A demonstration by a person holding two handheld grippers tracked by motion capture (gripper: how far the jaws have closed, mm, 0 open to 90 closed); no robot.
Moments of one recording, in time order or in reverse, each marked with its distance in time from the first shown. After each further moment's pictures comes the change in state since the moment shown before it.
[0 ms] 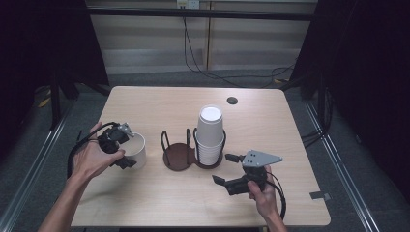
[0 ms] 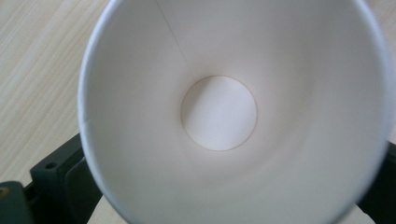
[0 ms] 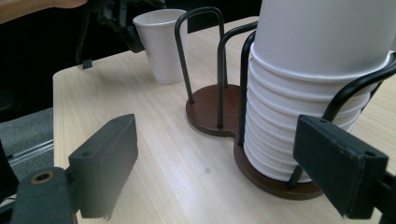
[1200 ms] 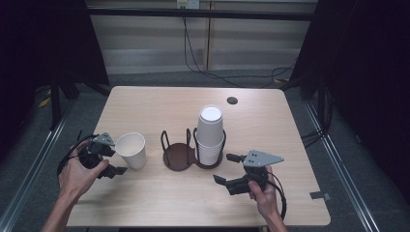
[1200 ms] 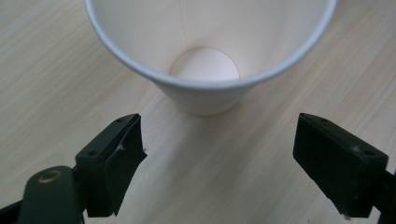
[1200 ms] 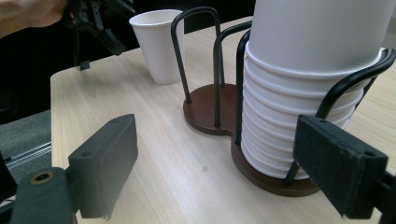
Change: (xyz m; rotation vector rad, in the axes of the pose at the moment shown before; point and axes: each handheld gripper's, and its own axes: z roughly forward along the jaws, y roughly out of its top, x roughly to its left) left arm -0.013 -0.057 -0.012 -0.176 -0.014 -0.135; right arm -0.001 -0.001 -0.002 -0.003 -0.008 0.009
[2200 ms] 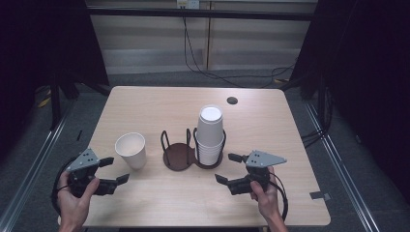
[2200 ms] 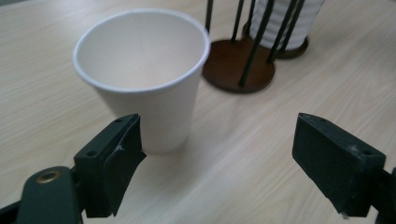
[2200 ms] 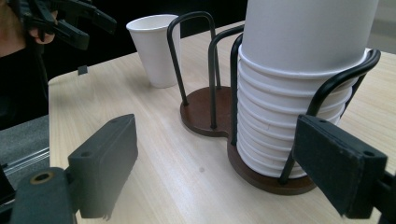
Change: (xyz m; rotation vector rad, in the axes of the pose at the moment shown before) left arm -0.062 -0.037 -0.023 -0.441 0.046 -0.117; right arm -0.001 -0.002 -0.004 -0.019 -0.015 0.008
